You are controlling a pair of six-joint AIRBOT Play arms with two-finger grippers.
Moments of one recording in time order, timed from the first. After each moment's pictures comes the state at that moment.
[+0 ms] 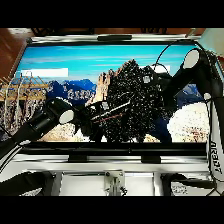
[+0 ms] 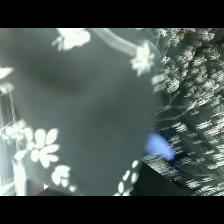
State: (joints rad) left arm -0.72 -1.23 1.10 1.52 -1.11 -0.99; right arm 0.10 -1.48 1.59 -1.30 1.69 0.13
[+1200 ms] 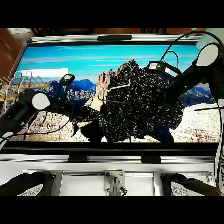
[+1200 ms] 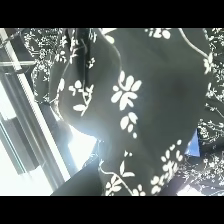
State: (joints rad) left arm -0.43 -1.18 1.06 1.23 -1.03 -1.57; right arm 0.10 -1.36 1.59 -1.27 1.73 0.51
